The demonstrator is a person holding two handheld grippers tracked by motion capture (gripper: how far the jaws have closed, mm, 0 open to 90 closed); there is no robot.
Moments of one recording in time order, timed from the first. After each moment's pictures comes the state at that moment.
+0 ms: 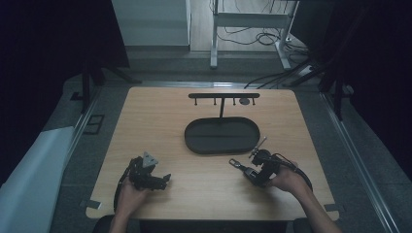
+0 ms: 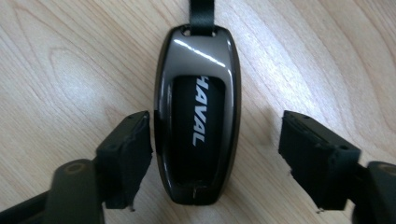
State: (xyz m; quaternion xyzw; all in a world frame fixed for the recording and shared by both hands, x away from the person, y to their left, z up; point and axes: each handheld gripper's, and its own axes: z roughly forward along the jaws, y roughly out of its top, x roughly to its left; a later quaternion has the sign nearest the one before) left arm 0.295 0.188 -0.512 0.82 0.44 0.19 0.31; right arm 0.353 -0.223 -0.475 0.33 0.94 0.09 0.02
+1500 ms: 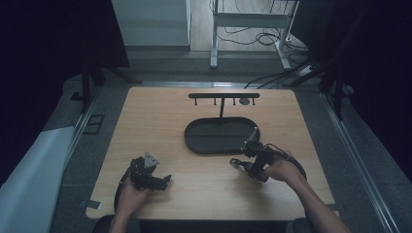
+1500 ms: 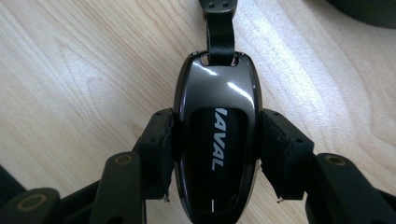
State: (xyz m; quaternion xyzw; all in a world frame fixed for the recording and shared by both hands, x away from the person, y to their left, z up) left arm 0.296 0.185 -0.514 0.83 0.43 0.19 0.30; right arm 0.369 -0.196 -0.449 0.33 0.94 0.05 0.00
